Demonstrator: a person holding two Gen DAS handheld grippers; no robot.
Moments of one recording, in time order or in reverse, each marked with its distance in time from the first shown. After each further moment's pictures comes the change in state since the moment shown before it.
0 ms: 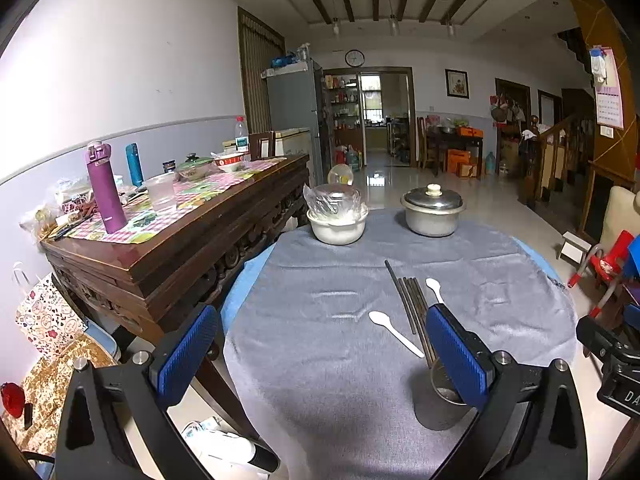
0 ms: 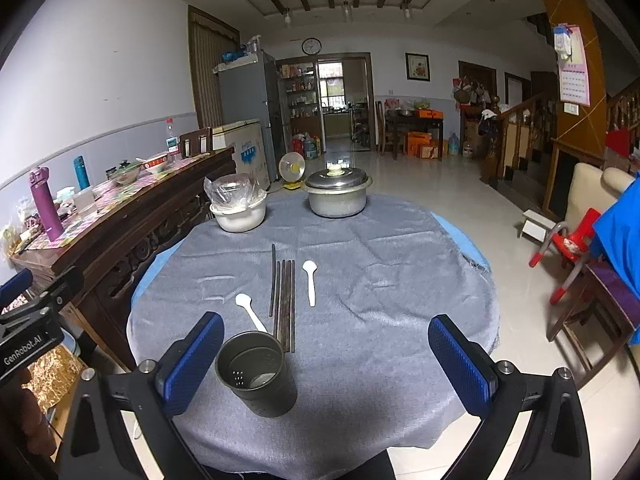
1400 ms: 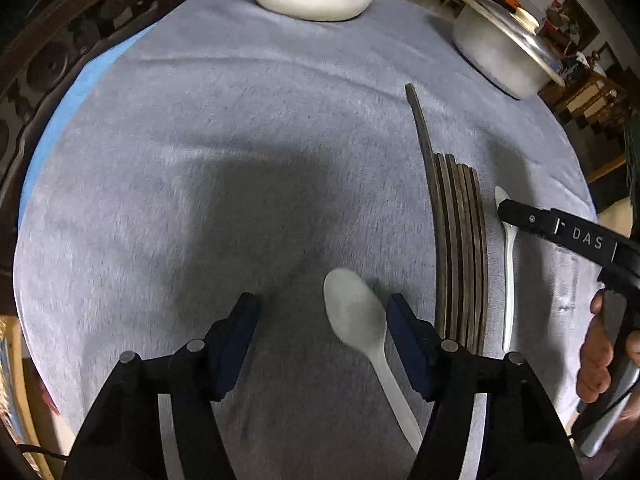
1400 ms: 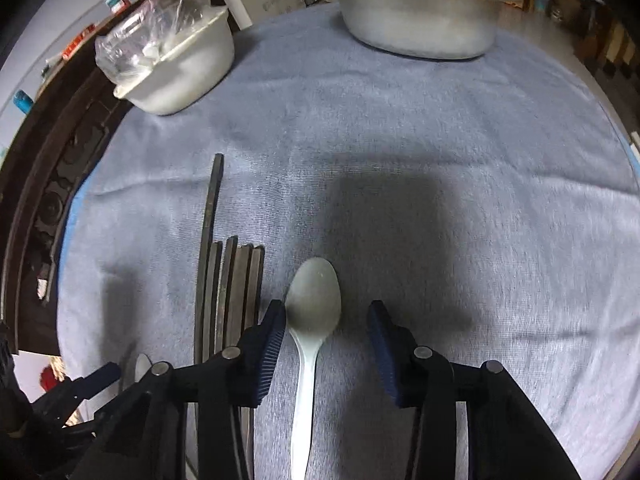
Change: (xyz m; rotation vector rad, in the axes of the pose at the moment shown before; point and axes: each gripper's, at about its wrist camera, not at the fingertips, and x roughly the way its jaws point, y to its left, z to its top) left arm 0.370 -0.067 -0.039 -0.203 0.831 -0.164; right arm 0.475 0.022 0.066 -0.010 0.709 0.255
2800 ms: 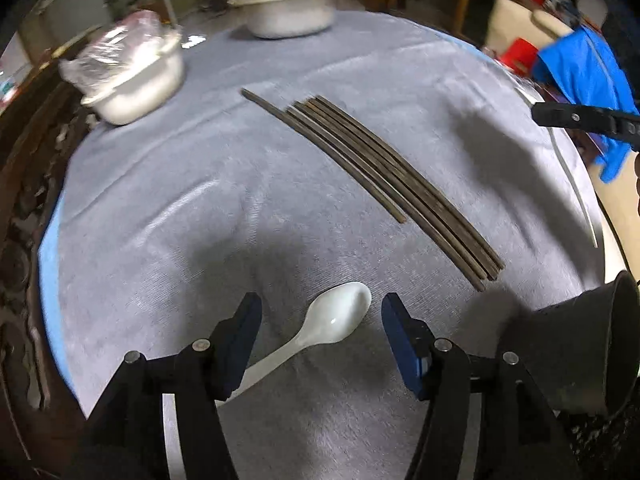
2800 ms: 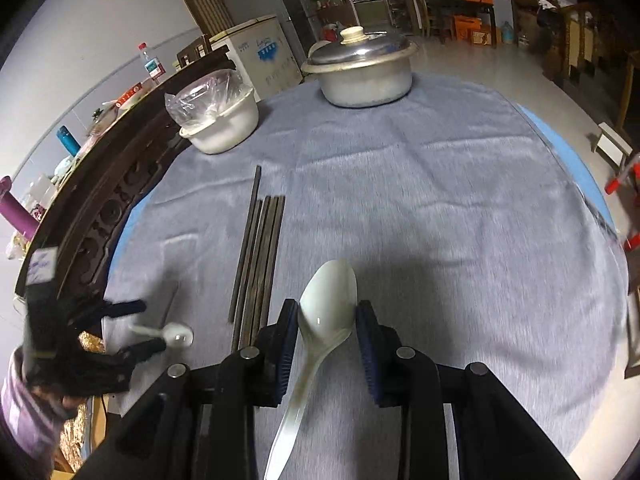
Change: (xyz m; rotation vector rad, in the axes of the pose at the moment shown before) left arm -0.038 -0.003 -0.060 0.791 -0.074 -0.081; right arm -0.129 -0.028 -0.163 0.073 -0.296 0.051
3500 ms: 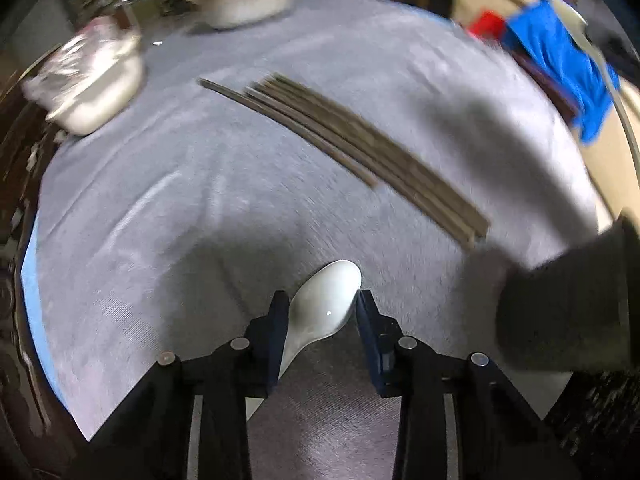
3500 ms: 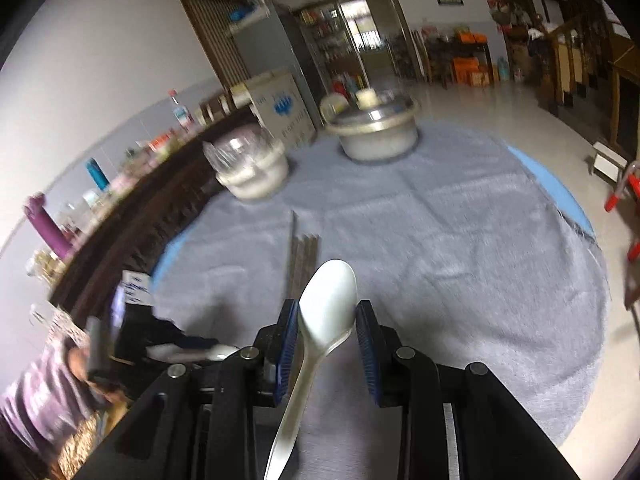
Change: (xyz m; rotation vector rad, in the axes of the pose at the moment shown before) left arm -0.004 -0.003 -0.022 0.049 -0.005 -0.047; right arm -0.081 0.037 -0.029 -0.001 -0.276 0.068
